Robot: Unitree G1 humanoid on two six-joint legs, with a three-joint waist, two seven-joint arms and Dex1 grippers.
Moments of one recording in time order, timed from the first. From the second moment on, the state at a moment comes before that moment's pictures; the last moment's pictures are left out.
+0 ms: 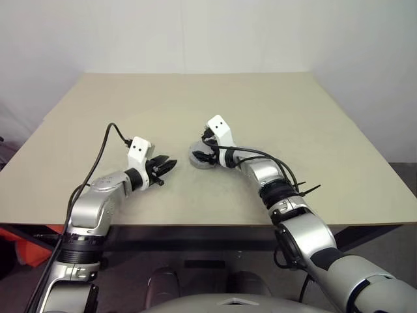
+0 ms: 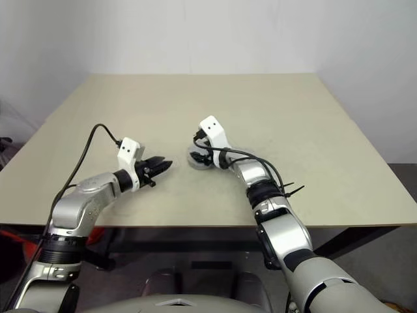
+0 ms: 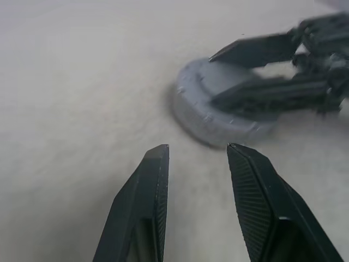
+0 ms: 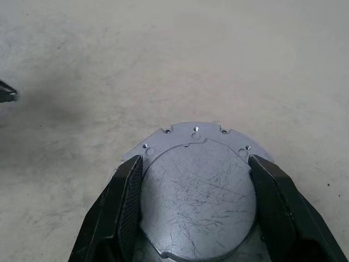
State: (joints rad) left arm -0.31 0.37 0.04 -0.06 -0.38 0.66 -0.56; right arm -0.82 -0.08 0.17 0.77 0.00 0.27 0.61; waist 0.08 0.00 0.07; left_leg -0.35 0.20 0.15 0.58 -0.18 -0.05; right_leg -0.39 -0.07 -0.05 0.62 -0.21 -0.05
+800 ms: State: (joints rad) left arm -0.67 0.17 0.06 0.49 -0.35 0.67 -0.48; right arm -0.82 -0.09 0.16 0.73 0.00 0.32 0.60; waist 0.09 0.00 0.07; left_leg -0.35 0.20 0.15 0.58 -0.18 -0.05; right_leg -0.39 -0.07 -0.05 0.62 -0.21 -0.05
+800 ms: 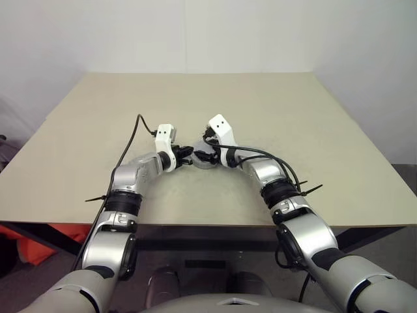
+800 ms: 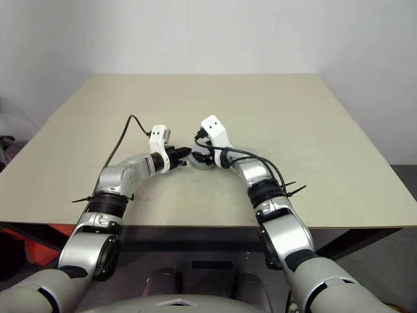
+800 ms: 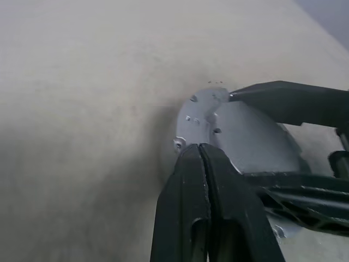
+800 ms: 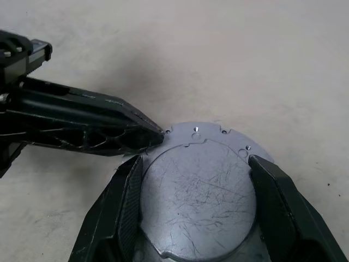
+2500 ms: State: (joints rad) left arm -0.63 0.17 0.07 0.37 -0.39 0.82 -0.52; right arm -0.80 -0.19 -0.18 0.42 0.24 0.83 0.46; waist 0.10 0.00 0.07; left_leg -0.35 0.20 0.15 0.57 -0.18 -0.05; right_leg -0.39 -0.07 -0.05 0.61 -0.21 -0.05
